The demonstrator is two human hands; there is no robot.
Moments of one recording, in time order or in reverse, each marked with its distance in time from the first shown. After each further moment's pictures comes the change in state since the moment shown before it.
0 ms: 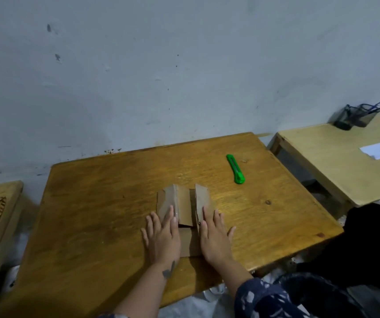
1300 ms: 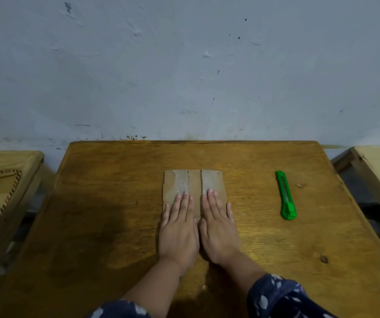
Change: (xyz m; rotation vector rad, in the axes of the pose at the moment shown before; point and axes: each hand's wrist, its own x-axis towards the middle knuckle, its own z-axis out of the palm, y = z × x) left_hand 0.098 0.015 0.013 0.453 0.193 0.209; right_hand 0.127 -0.036 0.002 -0.311 -0.138 -0.520
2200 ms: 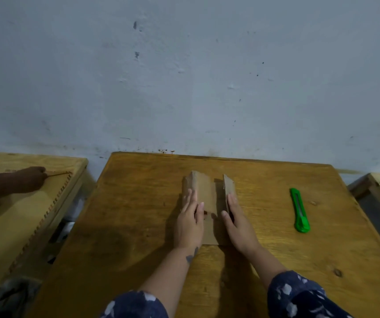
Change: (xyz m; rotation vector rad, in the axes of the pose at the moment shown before) left_hand -0.004 -0.009 -0.053 -0.727 0.140 -0.302; right_hand 0.003 0.000 -0.022 0.482 0.122 0.026
